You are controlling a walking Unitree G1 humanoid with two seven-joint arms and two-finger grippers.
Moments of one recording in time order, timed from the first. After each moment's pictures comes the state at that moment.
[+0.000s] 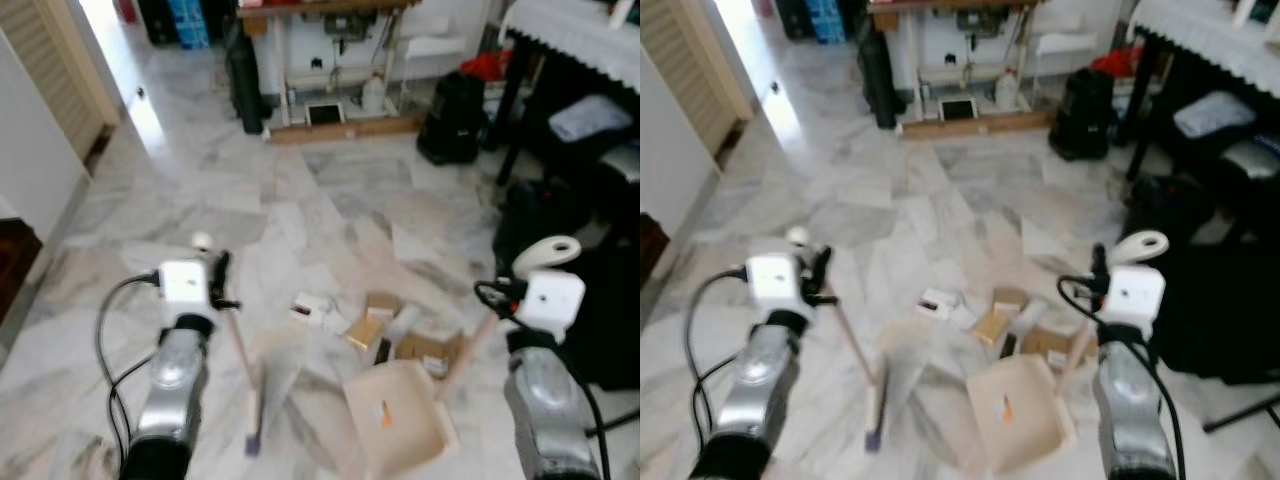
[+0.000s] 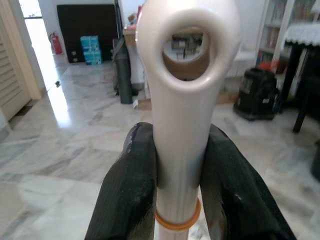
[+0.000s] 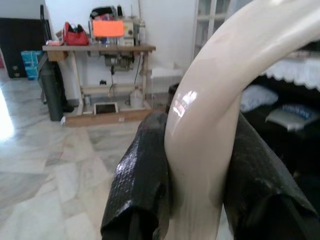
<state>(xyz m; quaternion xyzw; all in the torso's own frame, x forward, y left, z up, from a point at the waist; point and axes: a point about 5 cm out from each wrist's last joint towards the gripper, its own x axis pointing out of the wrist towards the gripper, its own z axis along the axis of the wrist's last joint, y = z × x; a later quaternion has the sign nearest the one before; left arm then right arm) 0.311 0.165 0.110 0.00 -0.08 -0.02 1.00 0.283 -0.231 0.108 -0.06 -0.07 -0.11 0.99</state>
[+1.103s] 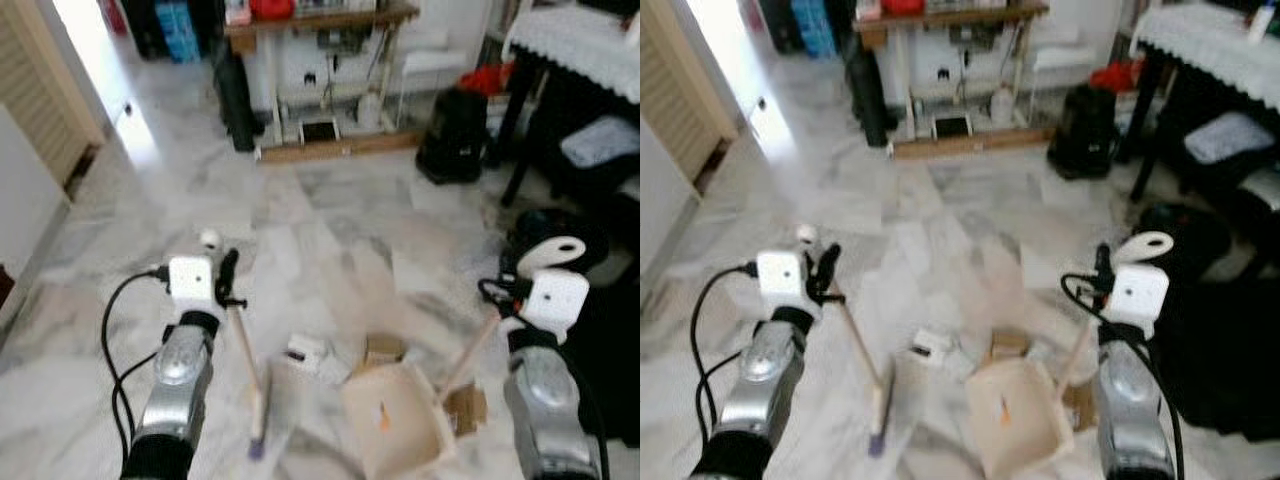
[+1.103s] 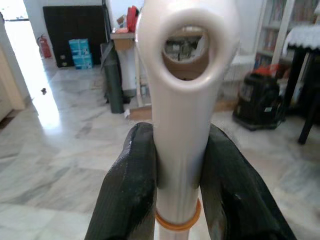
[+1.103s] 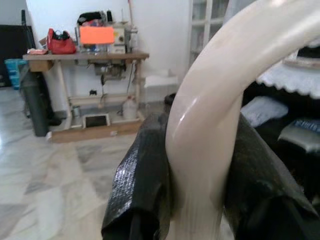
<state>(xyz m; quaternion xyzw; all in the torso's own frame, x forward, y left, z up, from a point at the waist) 0.314 0.164 0.114 0.00 -0.08 -0.03 1.00 0.284 -0.231 0.112 -0.05 -0.07 -0.12 0.99</state>
